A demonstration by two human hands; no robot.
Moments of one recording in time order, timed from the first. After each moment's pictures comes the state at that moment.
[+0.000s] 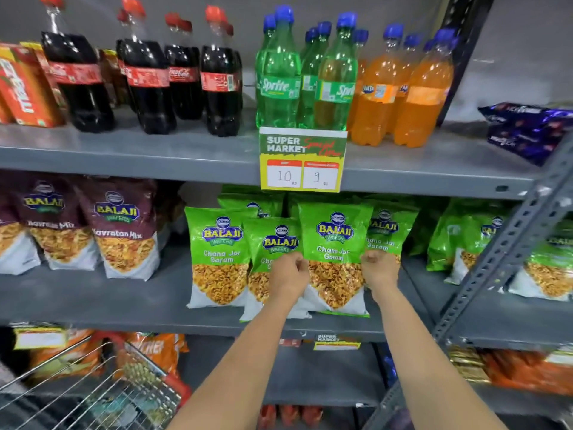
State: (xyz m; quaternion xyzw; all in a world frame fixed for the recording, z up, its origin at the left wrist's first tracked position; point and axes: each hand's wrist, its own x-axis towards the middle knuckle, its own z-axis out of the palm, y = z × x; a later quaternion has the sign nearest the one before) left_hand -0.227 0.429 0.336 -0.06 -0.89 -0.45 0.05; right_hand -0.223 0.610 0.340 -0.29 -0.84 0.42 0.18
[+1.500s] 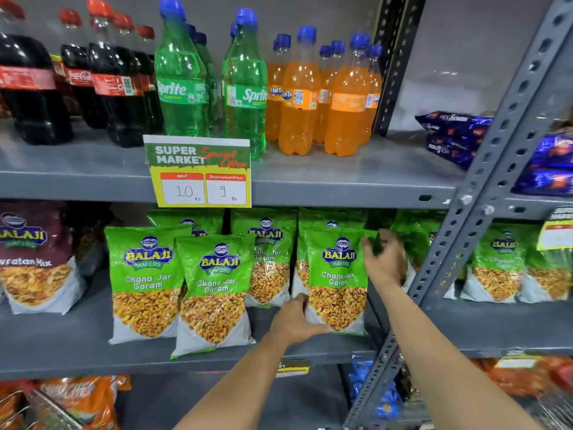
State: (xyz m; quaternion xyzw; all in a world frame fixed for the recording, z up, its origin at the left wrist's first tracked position) left_hand -0.241 0.550 0.254 -0.19 -0.90 -0.38 -0.13; right_hand -0.235 0.741 0.356 -0.24 -0.81 0.39 0.36
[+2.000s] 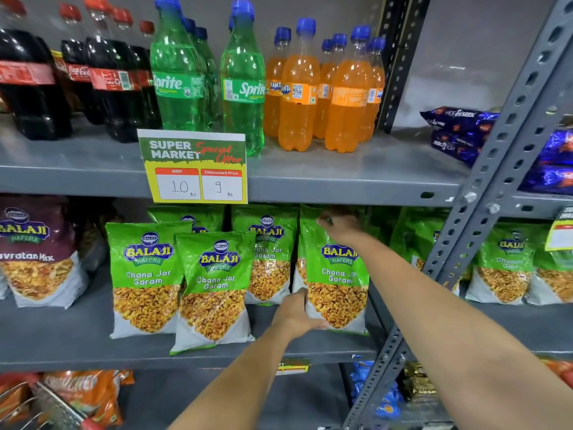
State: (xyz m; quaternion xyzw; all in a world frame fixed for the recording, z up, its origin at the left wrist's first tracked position) left_hand -0.245 0.557 0.257 -0.16 -0.90 -0.39 -0.12; right_hand -0.295 0.698 0.416 -0.06 -0.98 0.18 0.07
